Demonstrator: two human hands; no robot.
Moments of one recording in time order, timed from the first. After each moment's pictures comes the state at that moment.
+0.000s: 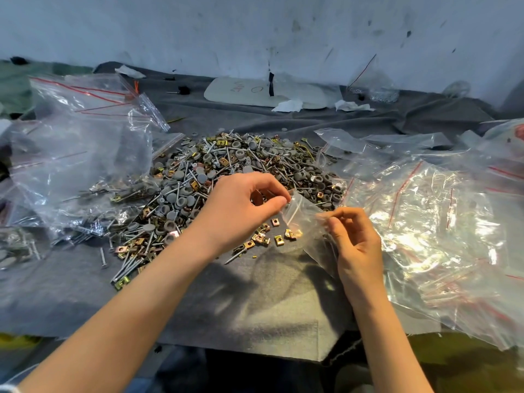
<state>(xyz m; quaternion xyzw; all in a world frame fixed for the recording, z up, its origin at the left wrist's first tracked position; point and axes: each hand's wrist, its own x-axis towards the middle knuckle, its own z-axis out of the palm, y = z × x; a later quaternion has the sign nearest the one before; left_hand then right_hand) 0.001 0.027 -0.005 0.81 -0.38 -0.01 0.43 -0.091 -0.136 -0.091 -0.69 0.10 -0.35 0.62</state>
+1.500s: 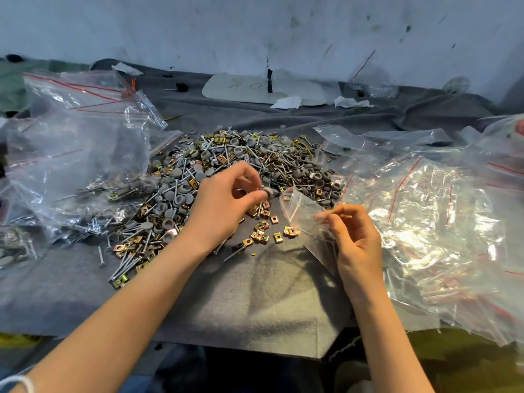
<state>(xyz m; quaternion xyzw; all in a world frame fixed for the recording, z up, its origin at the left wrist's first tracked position) 0.027 0.029 -0.037 0.82 -0.30 0.02 0.49 -0.091 -0.139 -0.095 -0.68 0.09 -0.35 0.64</state>
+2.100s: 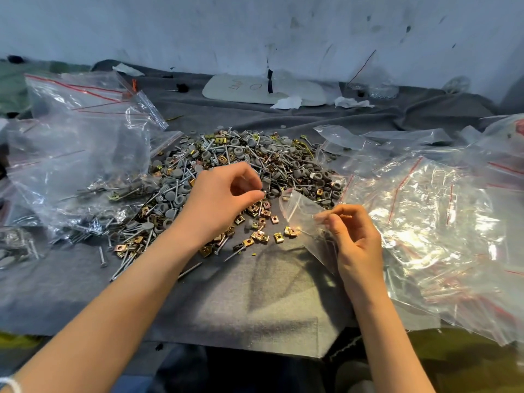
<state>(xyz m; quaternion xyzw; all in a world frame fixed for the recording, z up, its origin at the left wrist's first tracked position) 0.026 0.035 -0.020 0.84 -0.32 0.01 0.43 -0.091 -0.138 -0.093 -0.69 0.10 -0.35 0.63</state>
